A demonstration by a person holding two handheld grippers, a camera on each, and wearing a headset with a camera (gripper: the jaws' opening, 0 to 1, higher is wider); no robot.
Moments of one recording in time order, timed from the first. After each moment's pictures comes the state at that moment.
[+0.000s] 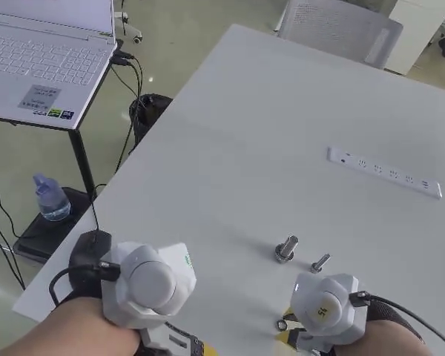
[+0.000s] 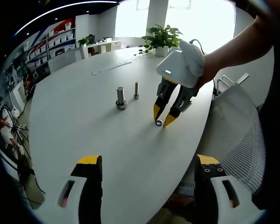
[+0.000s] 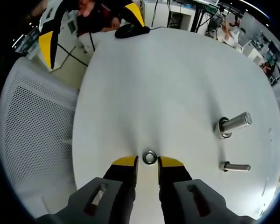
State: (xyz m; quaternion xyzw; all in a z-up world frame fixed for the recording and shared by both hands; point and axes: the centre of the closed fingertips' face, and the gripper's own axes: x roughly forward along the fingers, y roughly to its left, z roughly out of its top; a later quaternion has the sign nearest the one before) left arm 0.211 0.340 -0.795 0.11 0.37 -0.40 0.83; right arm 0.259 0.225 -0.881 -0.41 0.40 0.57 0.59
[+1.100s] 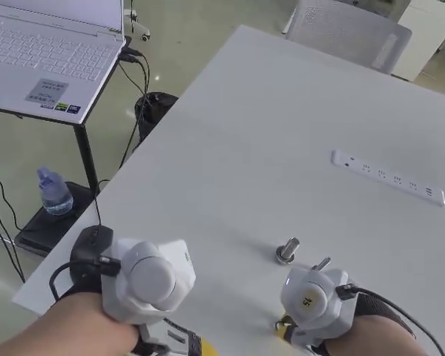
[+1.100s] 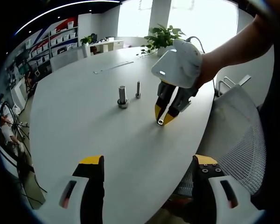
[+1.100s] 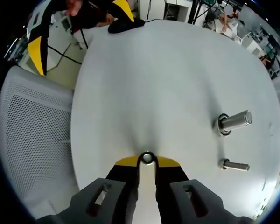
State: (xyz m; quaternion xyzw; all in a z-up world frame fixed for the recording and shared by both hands) left arm 0.211 0.343 -0.797 0.11 0.37 -0.39 0.83; right arm 0.262 0.225 -0.881 -0.41 0.44 0.54 0.59
